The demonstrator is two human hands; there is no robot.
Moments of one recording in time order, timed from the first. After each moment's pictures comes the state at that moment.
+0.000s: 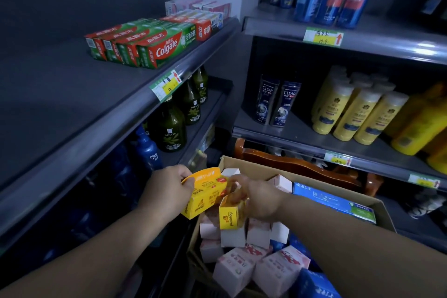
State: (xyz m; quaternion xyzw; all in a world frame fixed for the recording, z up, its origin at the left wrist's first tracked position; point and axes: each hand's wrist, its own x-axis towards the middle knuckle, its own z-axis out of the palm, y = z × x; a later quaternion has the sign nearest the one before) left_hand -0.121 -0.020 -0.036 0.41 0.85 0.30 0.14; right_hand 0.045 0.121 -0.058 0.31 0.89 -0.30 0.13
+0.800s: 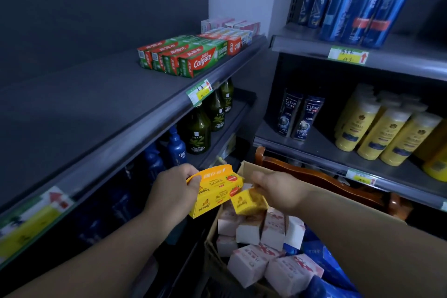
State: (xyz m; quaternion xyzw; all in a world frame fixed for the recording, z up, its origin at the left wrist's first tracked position) left_hand -0.110 -0.065 -0.014 0.36 0.86 0.34 0.10; right_hand 0.047 0.128 -0.039 0.20 0.97 -0.10 0.08
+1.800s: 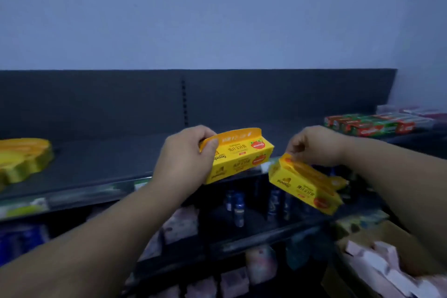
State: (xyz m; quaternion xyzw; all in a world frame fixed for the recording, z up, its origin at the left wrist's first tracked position) left_hand 0.093 -0.421 0.187 0.14 0.87 0.36 -0.29; right_hand 0.044 -0.145 0.211 -0.13 0.99 -0.06 -0.03
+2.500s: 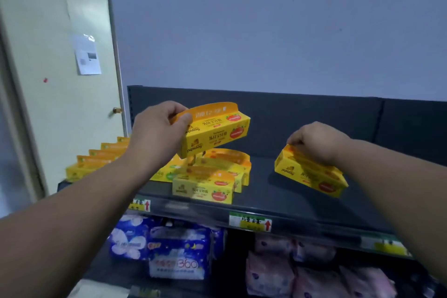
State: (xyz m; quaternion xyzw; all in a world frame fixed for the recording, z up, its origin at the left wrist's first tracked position) left_hand 0.136 -0.873 0.249 -0.11 0.84 0.28 -0.45; right_hand -0.059 -0.621 0.247 -0.31 0.94 0.00 -0.13
